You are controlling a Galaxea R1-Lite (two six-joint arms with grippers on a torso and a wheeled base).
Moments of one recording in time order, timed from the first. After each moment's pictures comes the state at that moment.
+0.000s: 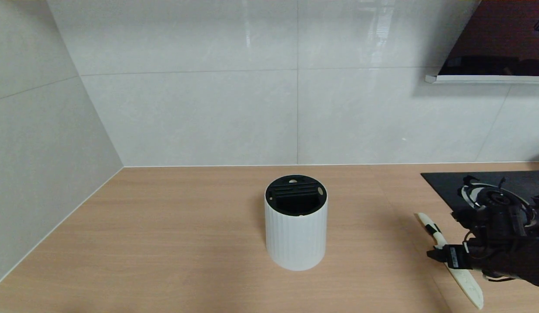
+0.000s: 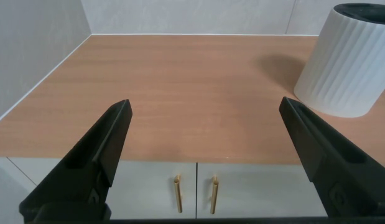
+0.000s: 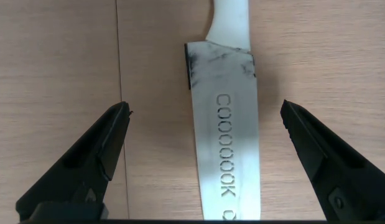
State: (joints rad) left arm 0.00 0.00 0.00 0.00 0.03 -0.01; right arm -0.12 2.11 -0.51 -0.78 0.03 -0.07
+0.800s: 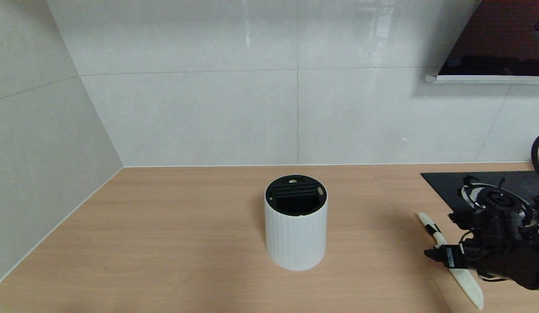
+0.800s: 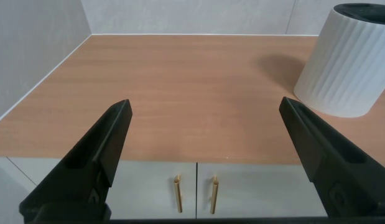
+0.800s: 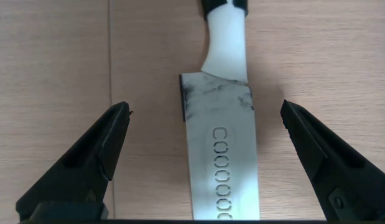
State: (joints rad) left arm 0.00 0.00 0.00 0.00 0.03 -0.01; right arm -0.13 2.18 -0.51 -0.90 0.03 -0.08
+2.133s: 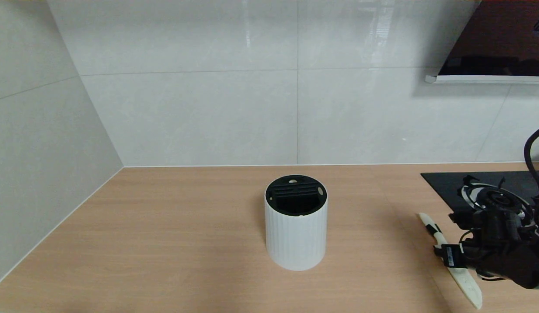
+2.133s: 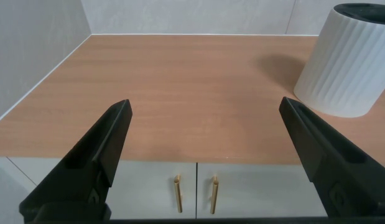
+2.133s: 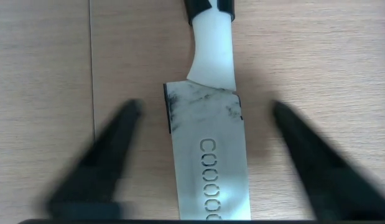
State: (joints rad) left arm 0.00 0.00 0.00 0.00 0.03 -0.01; right arm -0.15 2.22 -0.53 -0.91 0.02 -0.08
